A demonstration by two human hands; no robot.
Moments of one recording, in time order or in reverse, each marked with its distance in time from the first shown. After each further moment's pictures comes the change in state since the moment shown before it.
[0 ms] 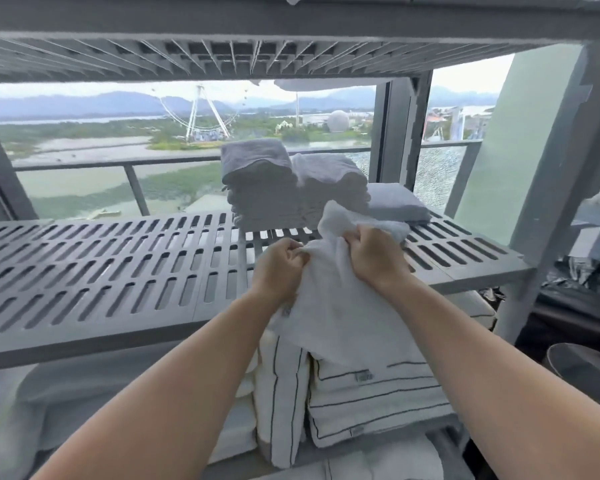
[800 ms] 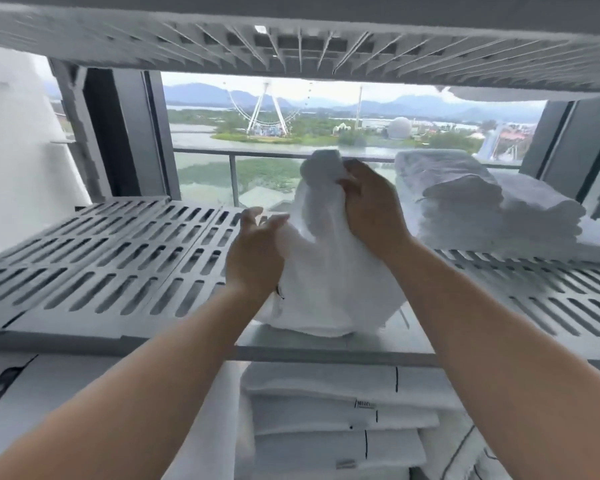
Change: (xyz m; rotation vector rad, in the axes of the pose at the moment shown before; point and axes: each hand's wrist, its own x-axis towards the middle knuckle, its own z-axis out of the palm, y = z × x) left_hand 0.037 -0.232 -0.345 0.474 0.380 0.100; right_hand 0.026 -0.368 0.205 0.339 0.068 -0.411
